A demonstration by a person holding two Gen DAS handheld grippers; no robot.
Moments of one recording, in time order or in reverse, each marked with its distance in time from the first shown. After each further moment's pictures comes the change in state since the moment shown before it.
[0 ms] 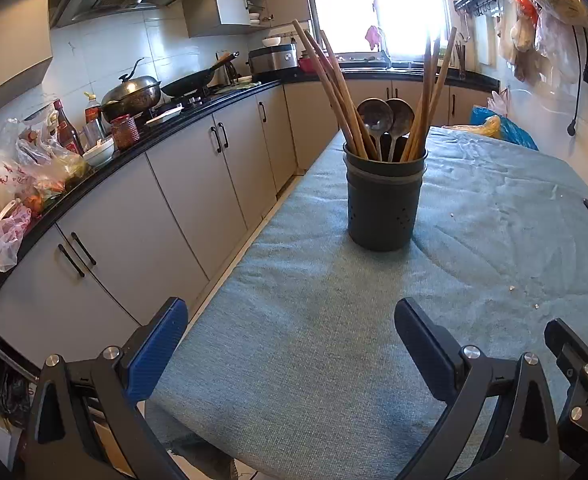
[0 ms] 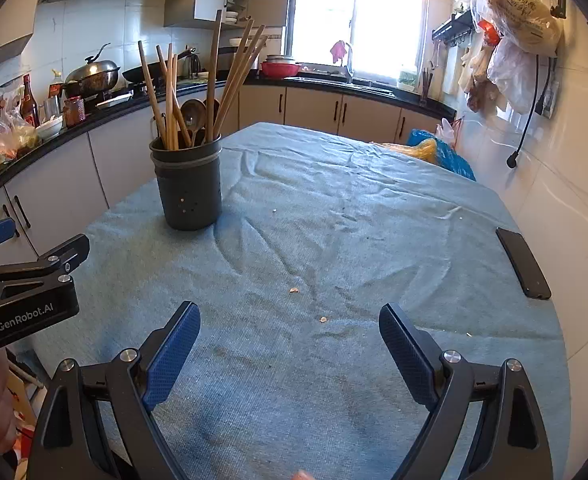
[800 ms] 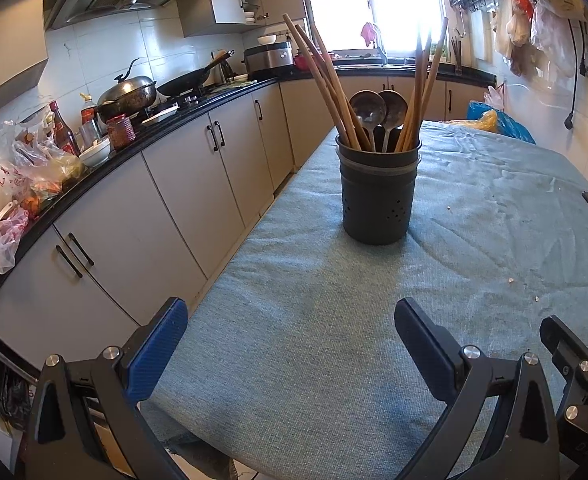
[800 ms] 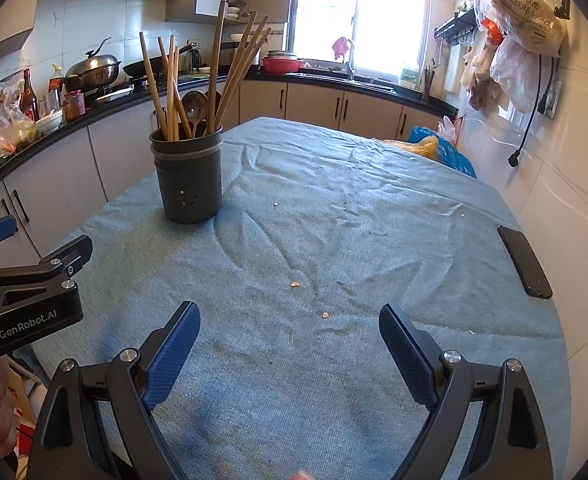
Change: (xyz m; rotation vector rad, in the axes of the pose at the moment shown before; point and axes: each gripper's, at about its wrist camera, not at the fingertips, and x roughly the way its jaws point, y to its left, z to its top) left arm 0.004 -0.003 -0.004 0.010 0.007 -0.008; right arm 0.005 0.002 -0.003 -0.007 0.012 -0.003
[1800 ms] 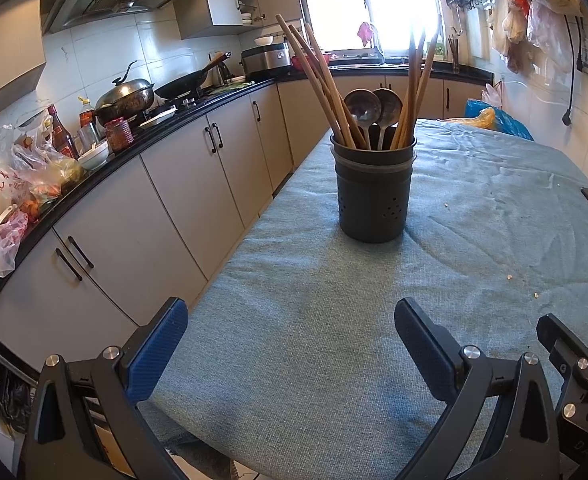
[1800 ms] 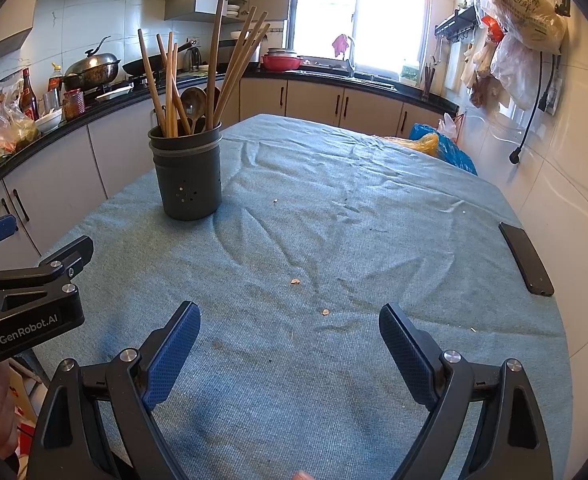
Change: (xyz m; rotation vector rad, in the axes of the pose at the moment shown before) left arm 0.000 -0.001 -0.002 0.012 -0.002 -0.003; right arm 0.002 -0.001 -0.001 0.002 0.007 0.002
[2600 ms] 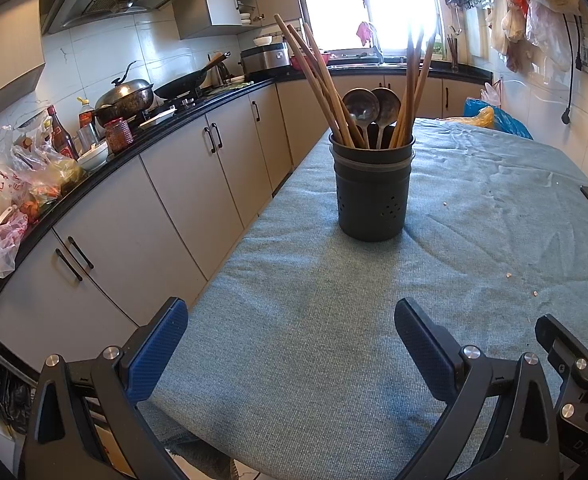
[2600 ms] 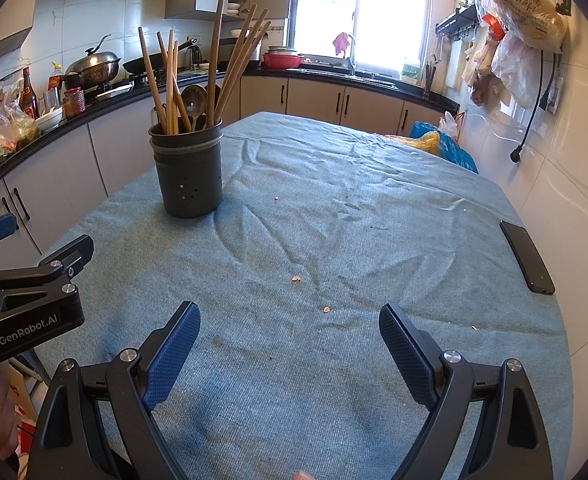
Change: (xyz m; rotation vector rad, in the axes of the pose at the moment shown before) left arm -0.001 -0.001 0.000 0.005 0.000 -0.001; right arm 0.002 -0.001 -0.002 -0.002 0.005 0.003
